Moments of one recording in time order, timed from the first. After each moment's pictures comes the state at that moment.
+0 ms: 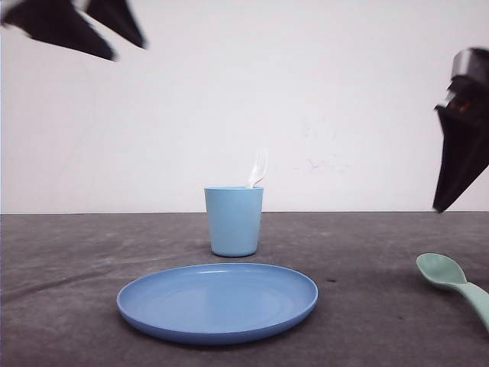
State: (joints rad) left arm -0.38 1.08 0.96 -0.25 0.10 -0.09; right arm 0.15 1.21 0.70 -0.55 -0.37 0.15
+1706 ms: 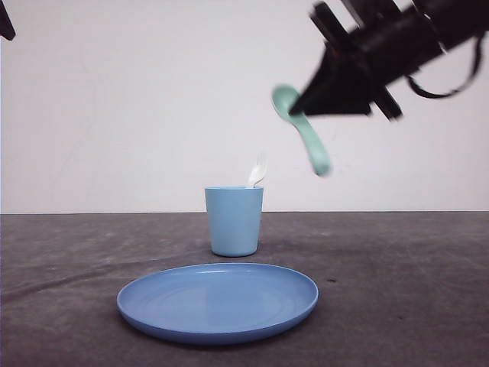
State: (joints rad) left arm -0.23 0.84 0.96 -0.69 0.03 -0.09; right arm 0.40 1.43 0.90 0.23 -0.47 0.32
